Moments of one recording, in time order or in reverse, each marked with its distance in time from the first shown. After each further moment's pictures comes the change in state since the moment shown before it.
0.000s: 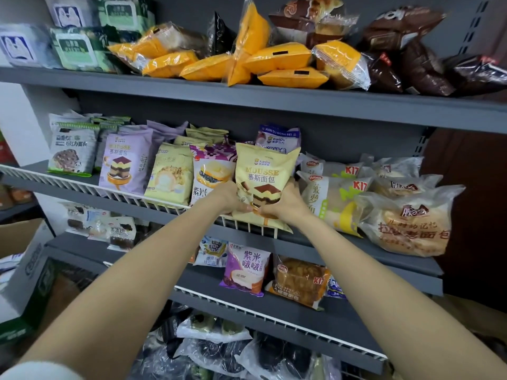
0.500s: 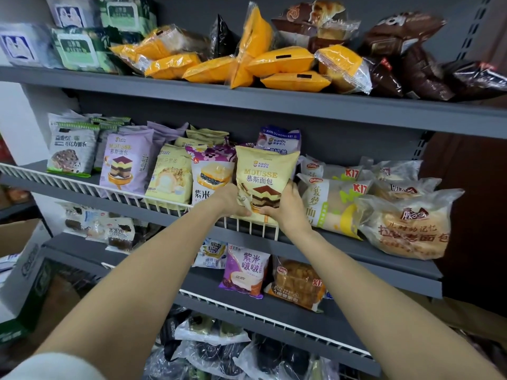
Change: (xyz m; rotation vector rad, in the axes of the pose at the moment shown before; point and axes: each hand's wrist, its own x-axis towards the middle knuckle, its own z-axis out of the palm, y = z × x) left_hand 0.005 -0.009 0.005 -0.002 0.020 0.032; right_hand -0.001 0.009 0.012 -0.118 0.151 -0.121
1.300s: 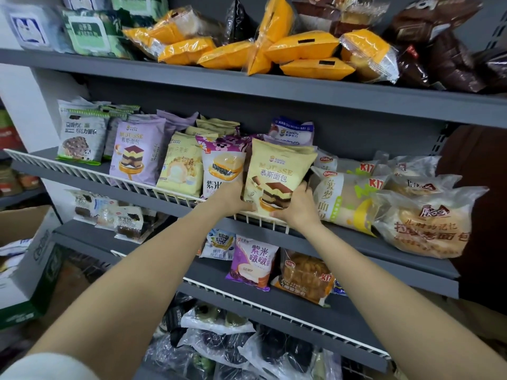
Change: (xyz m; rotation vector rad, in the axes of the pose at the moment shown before) left_hand -0.009 -0.024 0.004 -0.033 0.076 0.160; right_hand -0.003 -0.005 0.005 -0.133 -0.107 0.167
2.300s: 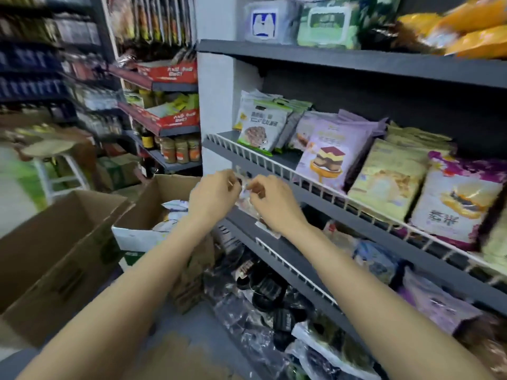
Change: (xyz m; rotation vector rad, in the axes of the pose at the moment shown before) left_hand -0.183 -0.287 -0.182 0.167 0.611 -0.426; right_hand -0.073 -0.329 0.237 0.141 -0.366 -0.706
